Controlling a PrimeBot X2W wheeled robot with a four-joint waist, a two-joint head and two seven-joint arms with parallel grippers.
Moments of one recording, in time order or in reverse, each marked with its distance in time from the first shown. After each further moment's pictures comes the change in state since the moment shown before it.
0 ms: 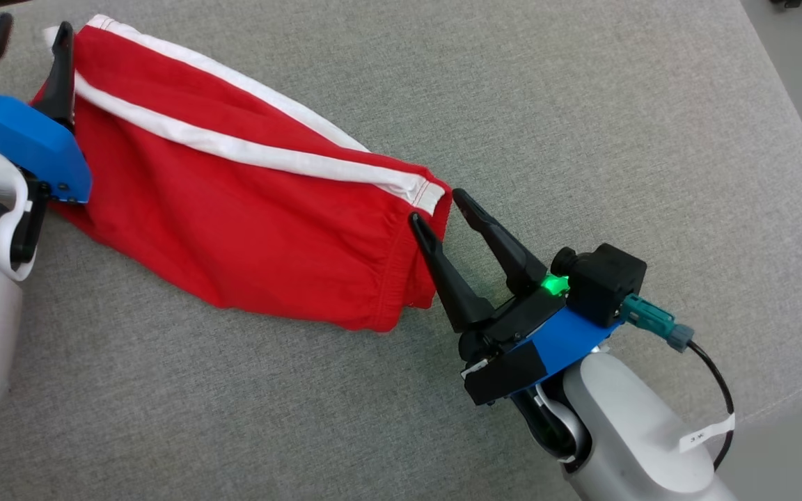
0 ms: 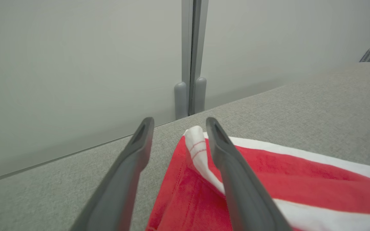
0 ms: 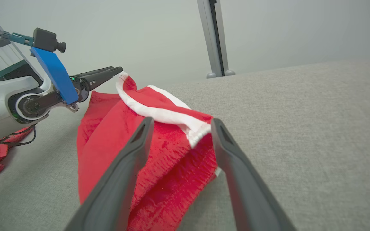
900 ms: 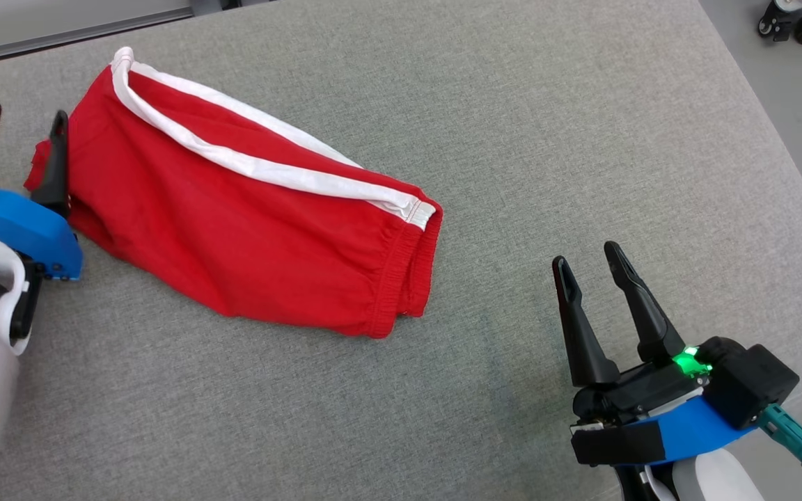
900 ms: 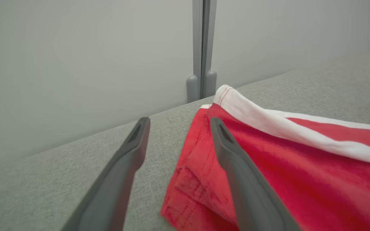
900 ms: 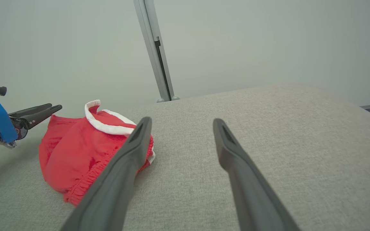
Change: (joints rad) left arm 0.115 0.045 -0.043 0.092 -0.038 -0.001 -0.171; right arm 0.370 0.001 -0.312 -0.310 -0.189 0.000 -0.001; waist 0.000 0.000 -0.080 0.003
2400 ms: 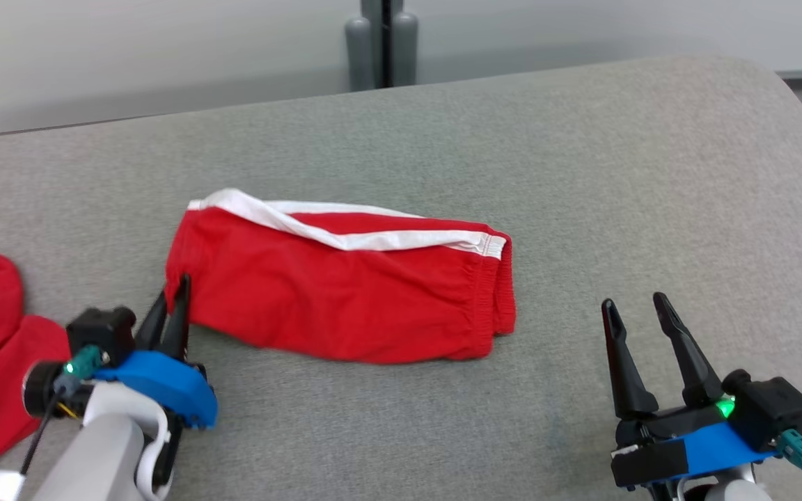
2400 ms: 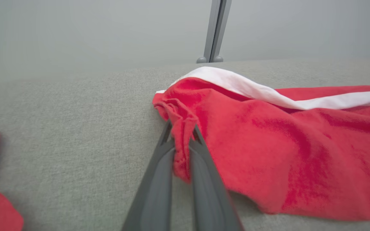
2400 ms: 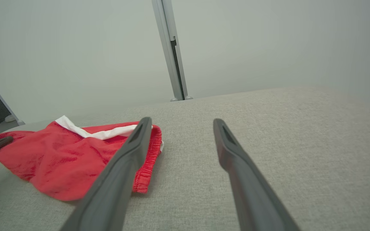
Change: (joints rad) left arm 0.363 -0.146 -0.063 -0.160 -0.118 0.091 -0.052; right arm 0.076 0.001 -0.125 0.109 -0.060 0.000 0.000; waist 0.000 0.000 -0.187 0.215
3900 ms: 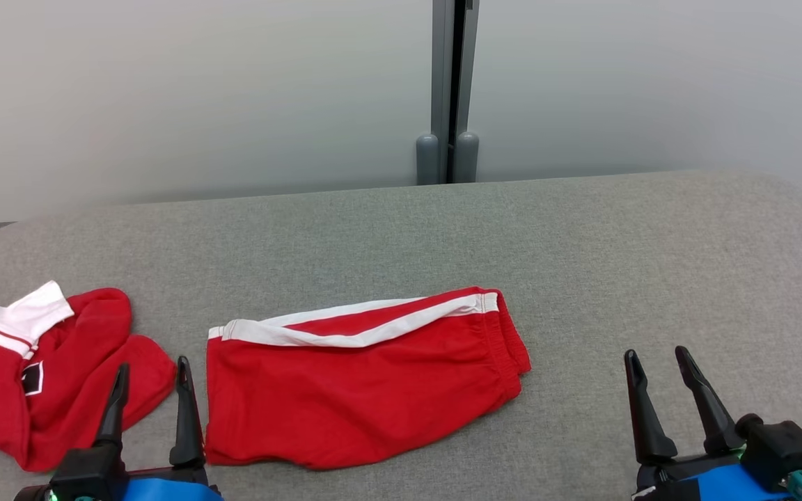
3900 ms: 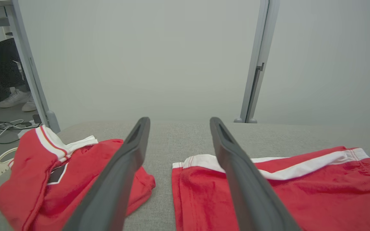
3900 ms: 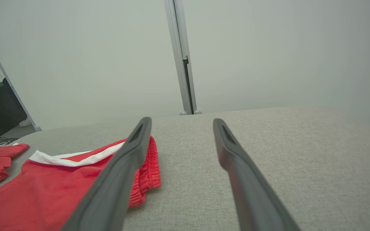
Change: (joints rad) left arm 0.482 -0.143 0.305 -0.506 0.268 0.129 -0.014; right arm 0.098 0.000 -0.061 0.041 -0.028 0.000 0.000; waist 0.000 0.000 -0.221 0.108
